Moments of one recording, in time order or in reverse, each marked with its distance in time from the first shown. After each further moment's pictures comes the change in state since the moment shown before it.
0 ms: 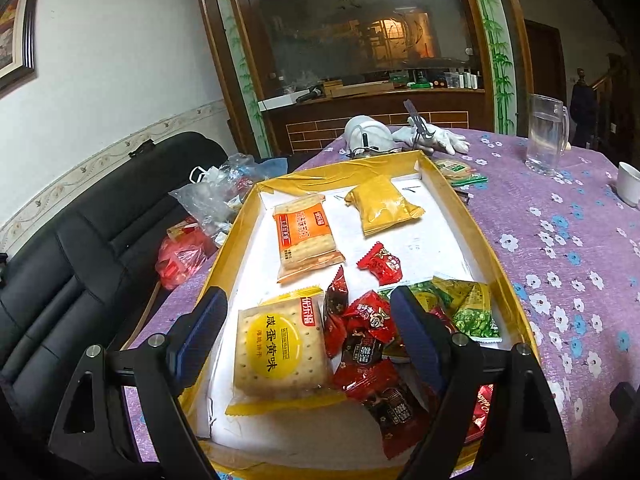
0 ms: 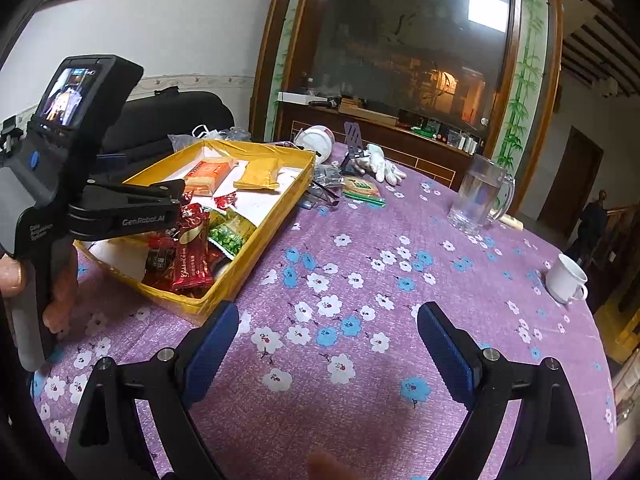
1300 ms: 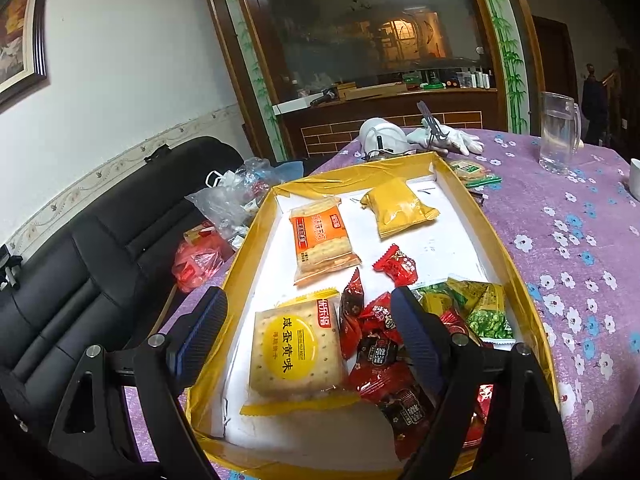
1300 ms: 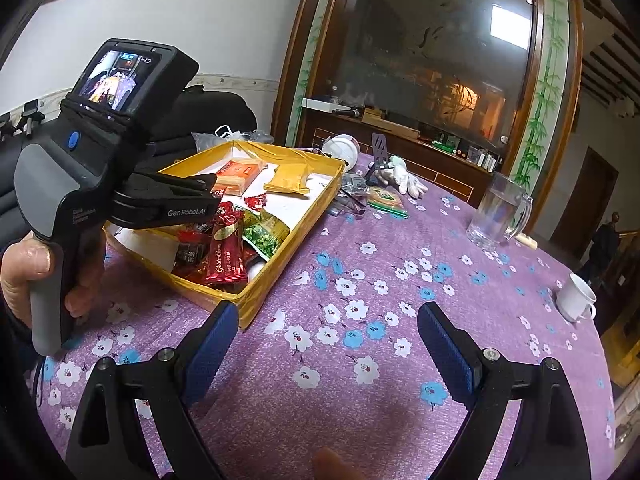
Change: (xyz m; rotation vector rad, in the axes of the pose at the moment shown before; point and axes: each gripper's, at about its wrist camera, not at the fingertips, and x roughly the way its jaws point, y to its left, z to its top) left arm -0.001 0.002 0.000 0.003 -0.015 0.062; right arm -0.009 0.018 -0.002 -0.065 -0.031 0.052
